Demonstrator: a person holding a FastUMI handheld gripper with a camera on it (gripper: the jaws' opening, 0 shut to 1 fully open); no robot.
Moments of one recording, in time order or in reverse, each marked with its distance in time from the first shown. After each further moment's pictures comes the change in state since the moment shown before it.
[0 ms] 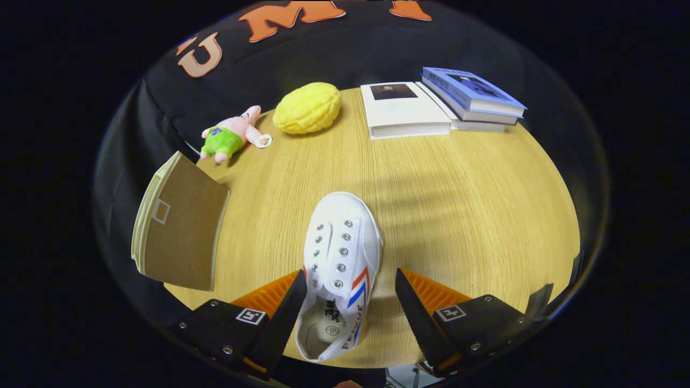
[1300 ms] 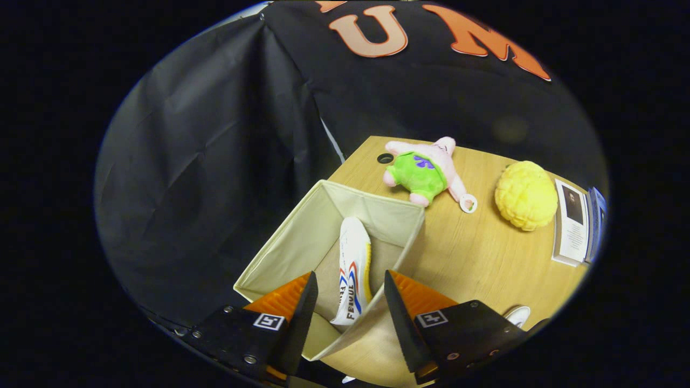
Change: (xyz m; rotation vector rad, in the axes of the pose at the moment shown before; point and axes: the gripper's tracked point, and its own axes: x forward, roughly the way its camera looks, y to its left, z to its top) arm -0.050 0.332 0.107 -0.430 -0.119 0.447
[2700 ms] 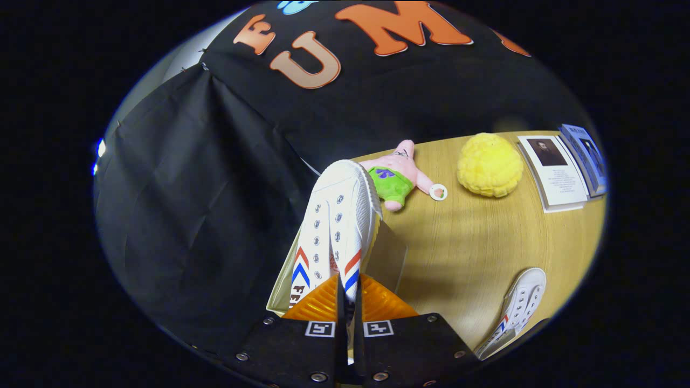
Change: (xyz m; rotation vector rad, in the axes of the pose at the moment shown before) arm -0.034 -0.007 0.014 0.263 -0.072 0.044
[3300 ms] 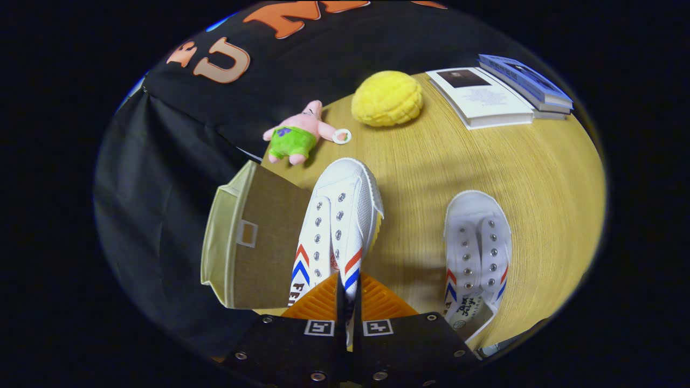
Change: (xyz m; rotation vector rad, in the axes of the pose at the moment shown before) arm -0.045 -0.137 -0.092 0.255 0.096 -0.154
